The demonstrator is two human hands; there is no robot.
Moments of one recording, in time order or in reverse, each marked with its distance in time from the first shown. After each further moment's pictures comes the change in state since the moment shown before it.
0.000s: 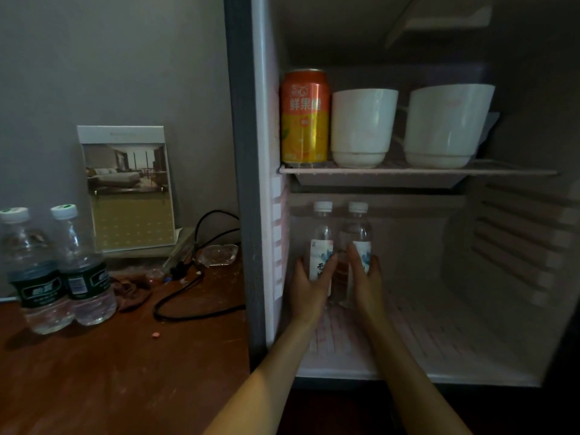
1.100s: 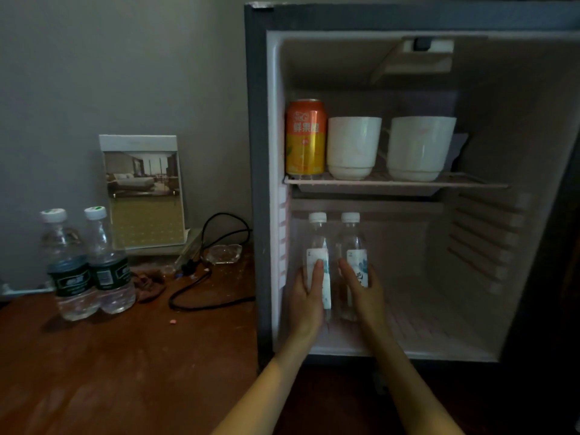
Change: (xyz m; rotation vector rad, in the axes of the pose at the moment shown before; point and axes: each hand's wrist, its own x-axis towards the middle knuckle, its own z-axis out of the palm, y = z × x) left_hand -0.064 0.031 -0.015 0.047 -0.034 0.052; right_hand -0.063 -0.036 -0.020 -0.058 -0.086 -0.053
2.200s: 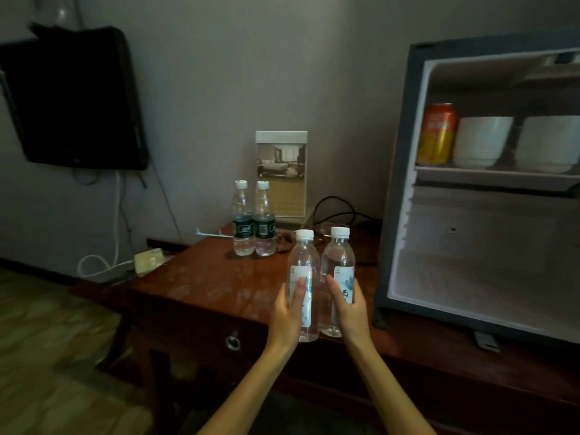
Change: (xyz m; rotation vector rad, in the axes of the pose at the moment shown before) left_hand -0.165 0.057 -0.223 0.070 0.247 -0.035; right_hand -0.206 -0.035 0.152 0.273 -0.393 0.131
